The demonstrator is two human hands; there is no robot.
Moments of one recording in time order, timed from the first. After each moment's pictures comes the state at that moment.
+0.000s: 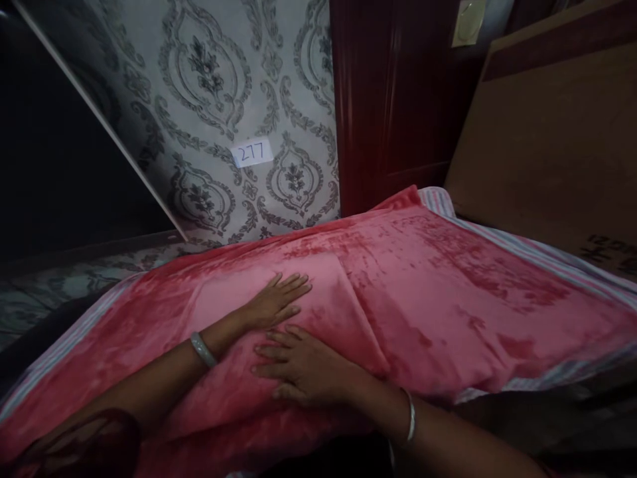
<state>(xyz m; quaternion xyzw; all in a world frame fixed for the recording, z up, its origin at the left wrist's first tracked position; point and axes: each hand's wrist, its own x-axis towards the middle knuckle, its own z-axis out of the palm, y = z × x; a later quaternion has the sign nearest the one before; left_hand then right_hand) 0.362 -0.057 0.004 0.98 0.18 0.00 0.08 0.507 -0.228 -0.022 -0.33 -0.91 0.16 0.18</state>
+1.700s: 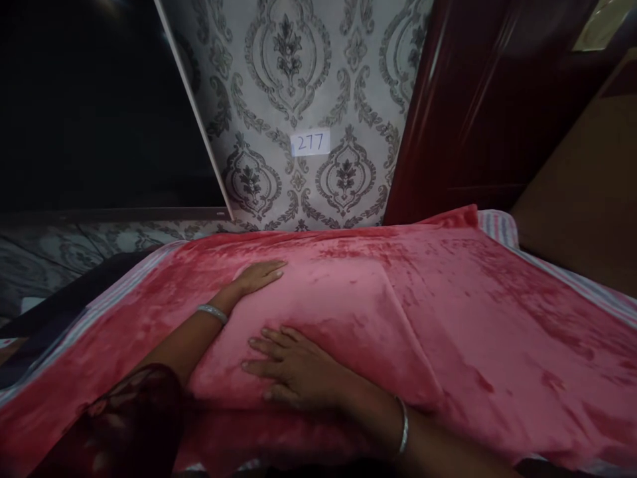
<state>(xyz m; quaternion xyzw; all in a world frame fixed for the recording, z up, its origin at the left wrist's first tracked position) 0.242 0.032 -0.014 0.91 0.41 0.06 0.09 0.442 -0.201 -0.012 -0.27 -0.93 0.19 0.14</state>
